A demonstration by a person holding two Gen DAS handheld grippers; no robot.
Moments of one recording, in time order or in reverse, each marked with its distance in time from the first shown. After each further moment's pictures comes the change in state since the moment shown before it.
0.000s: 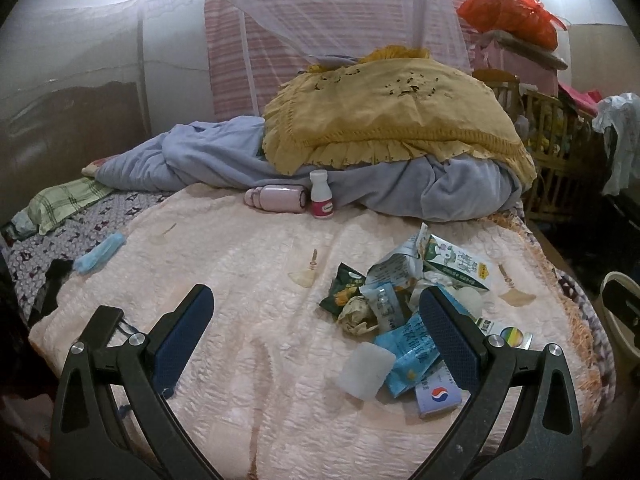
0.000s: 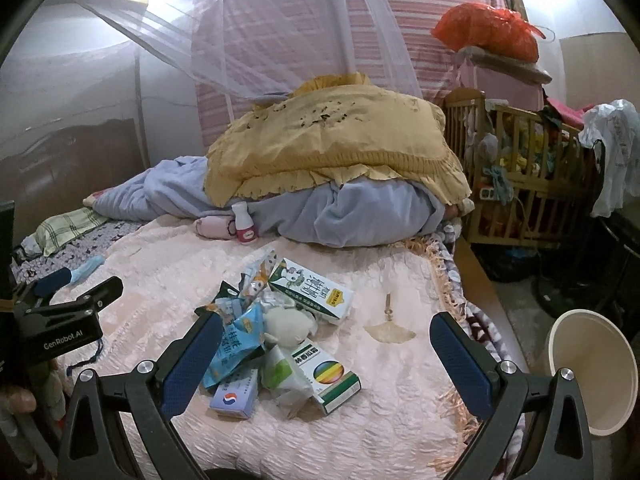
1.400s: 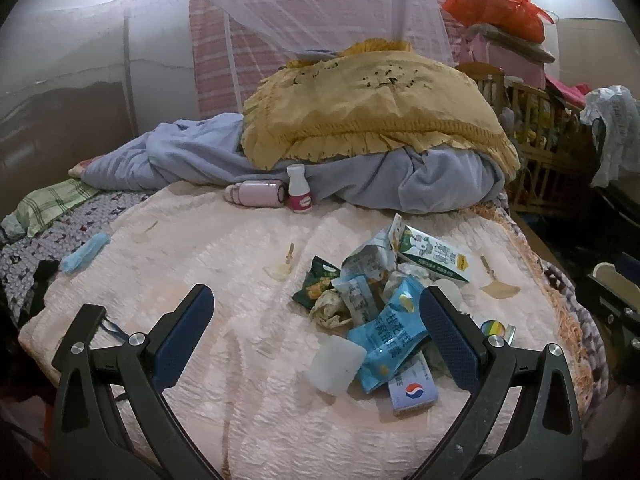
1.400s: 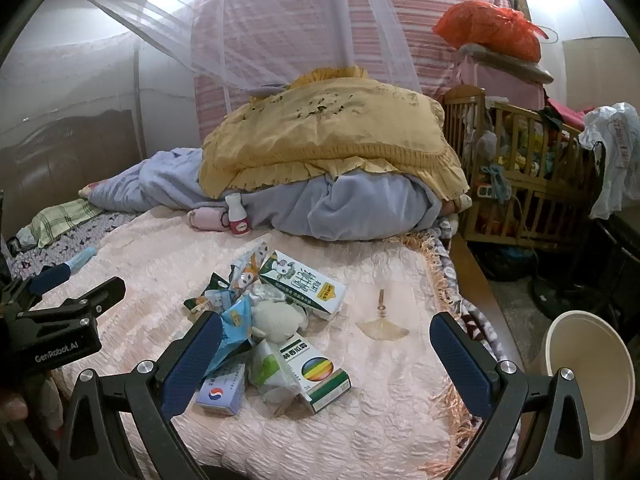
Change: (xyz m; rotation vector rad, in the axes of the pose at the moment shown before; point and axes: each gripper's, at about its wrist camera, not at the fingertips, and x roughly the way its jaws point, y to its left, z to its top) left arm 0.005 -0.021 -0.001 0.024 0.021 -0.043; right arm 0.008 -0.006 -0.005 -0.011 0.016 -0.014
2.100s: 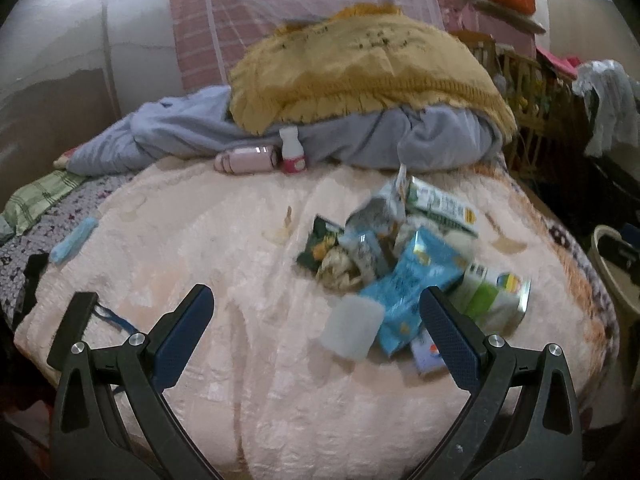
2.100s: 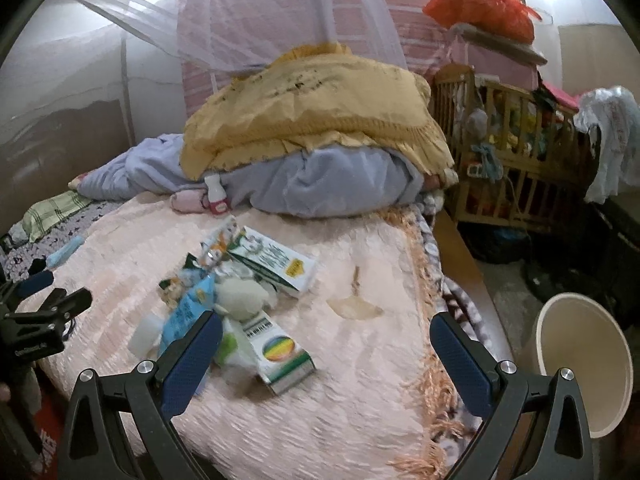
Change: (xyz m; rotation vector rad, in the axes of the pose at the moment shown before) left arm 0.024 0.021 -0.030 0.054 0.122 -0.055; right arm 0.019 -0.039 -0.016 0.016 0.075 -0.013
